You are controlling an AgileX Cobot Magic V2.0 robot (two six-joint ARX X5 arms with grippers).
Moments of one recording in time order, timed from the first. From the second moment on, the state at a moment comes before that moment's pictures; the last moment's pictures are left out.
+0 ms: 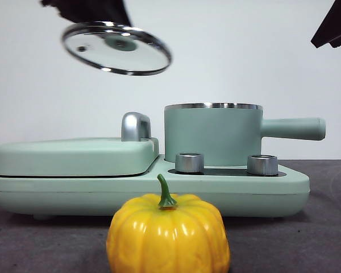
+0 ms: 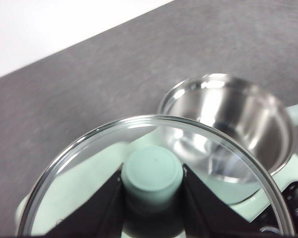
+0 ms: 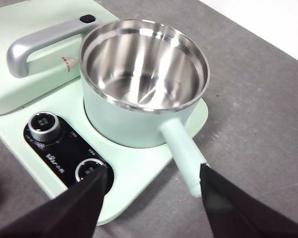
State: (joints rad) left arm -0.56 1.29 1.17 -0.36 0.03 0.09; right arm 0.31 0.73 0.74 -0.52 -0.26 -0.33
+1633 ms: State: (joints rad) left arm -0.34 0.94 0.93 -0.43 0.02 0.03; right arm 0.98 1.34 0.74 -0.37 -0.29 -0.34
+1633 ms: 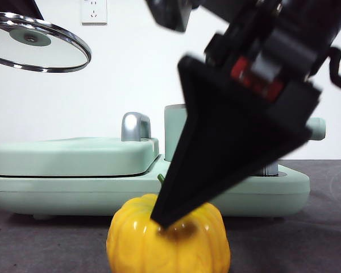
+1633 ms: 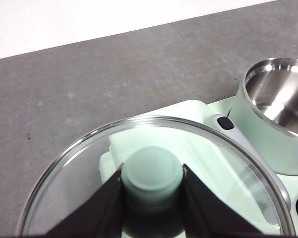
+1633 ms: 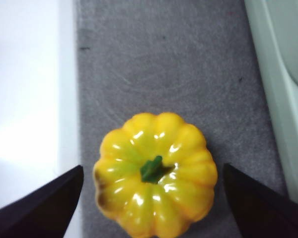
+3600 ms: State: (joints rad) left arm -0.34 0.94 0.93 -0.43 0.02 0.03; right arm 0.60 1.48 1.59 -1.08 -0.05 -0.01
